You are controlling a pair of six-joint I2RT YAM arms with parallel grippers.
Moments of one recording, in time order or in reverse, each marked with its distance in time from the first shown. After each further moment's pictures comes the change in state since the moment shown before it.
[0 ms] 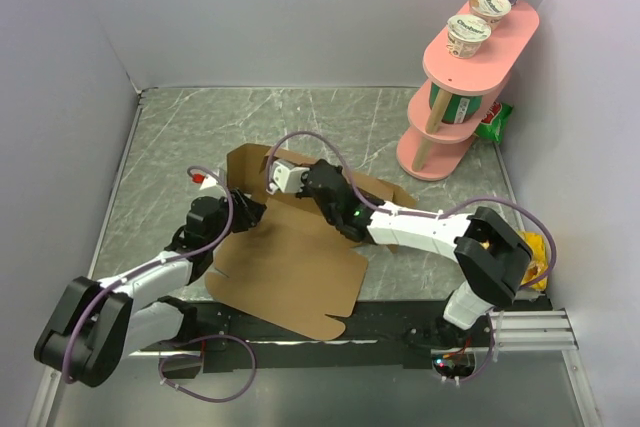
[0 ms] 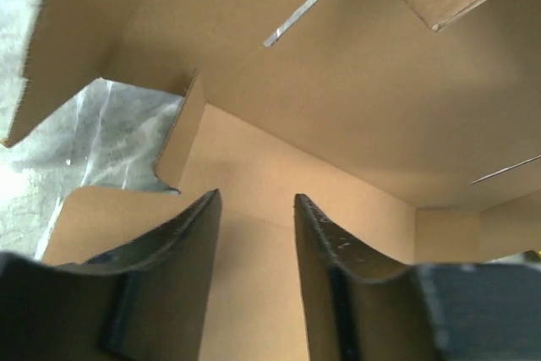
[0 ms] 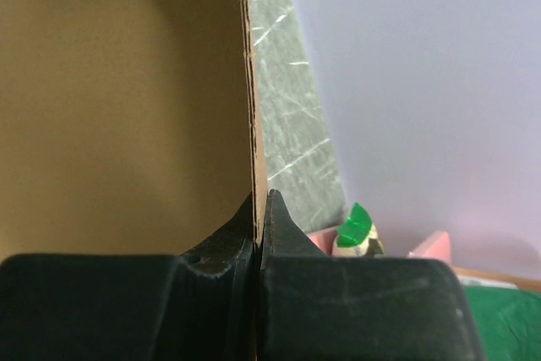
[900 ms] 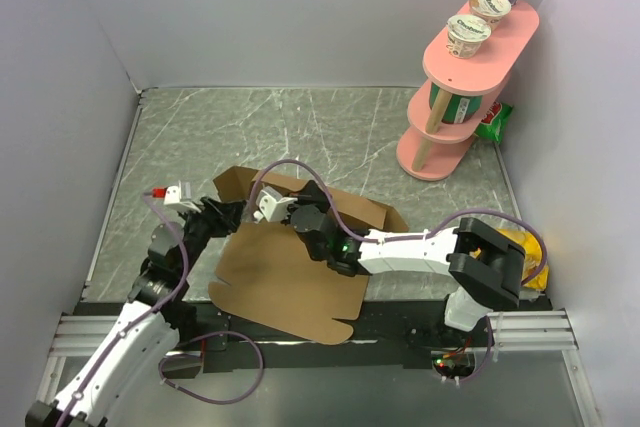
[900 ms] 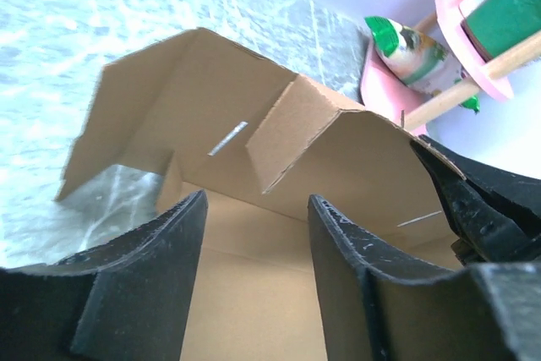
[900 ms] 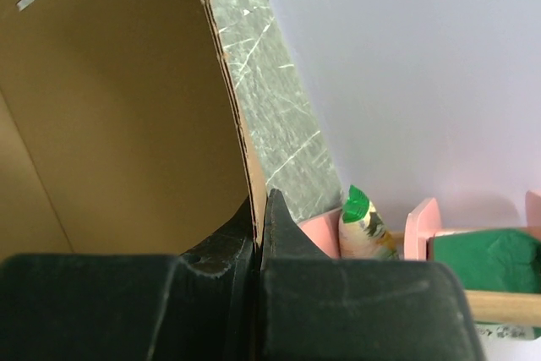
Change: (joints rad) left arm 0.035 -0.656 -0.031 -0.354 -0.053 0.039; right arm 0.227 0.012 -0.093 0.158 0.296 0.070
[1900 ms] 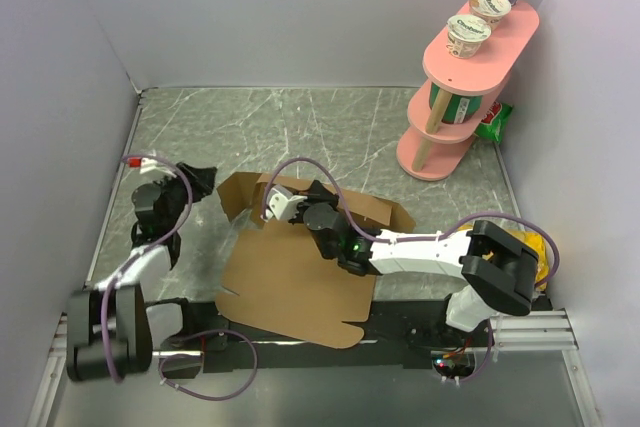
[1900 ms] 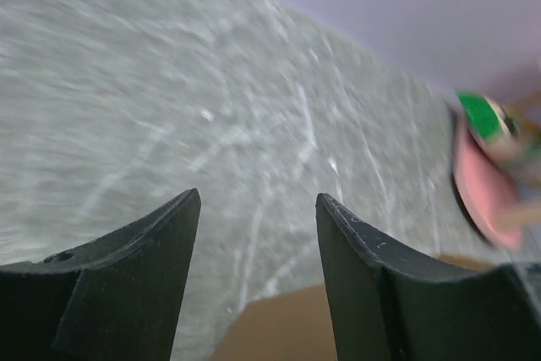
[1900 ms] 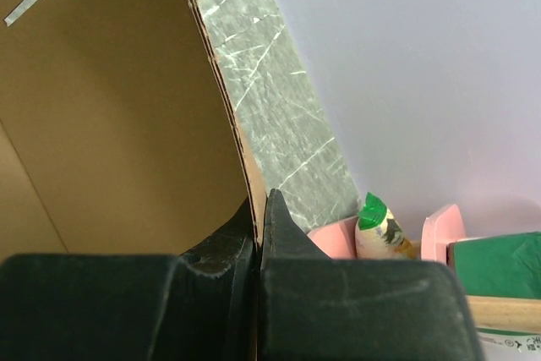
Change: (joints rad) left arm 0.480 0.615 0.082 0.525 0.266 0.069; right arm -0.033 -0.070 -0.071 0.032 -0.082 0.034
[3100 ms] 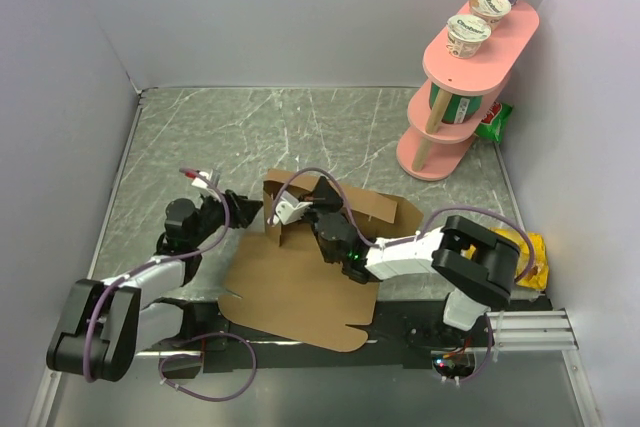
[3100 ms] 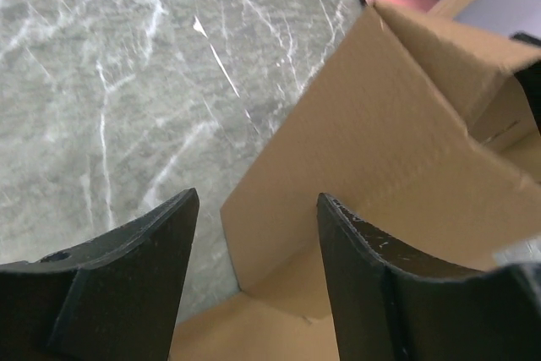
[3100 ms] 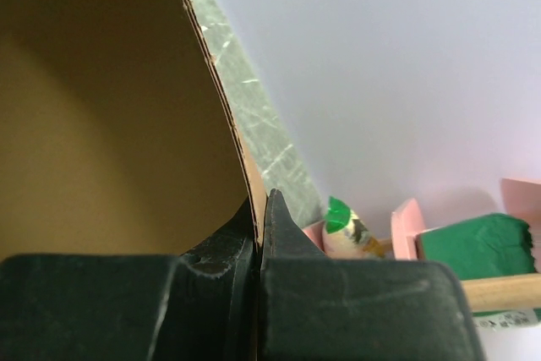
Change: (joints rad) left arm -0.304 0.074 -0.118 0.127 0.190 0.153; right arm -0.024 0.098 -0.140 0.451 0.042 -0.205
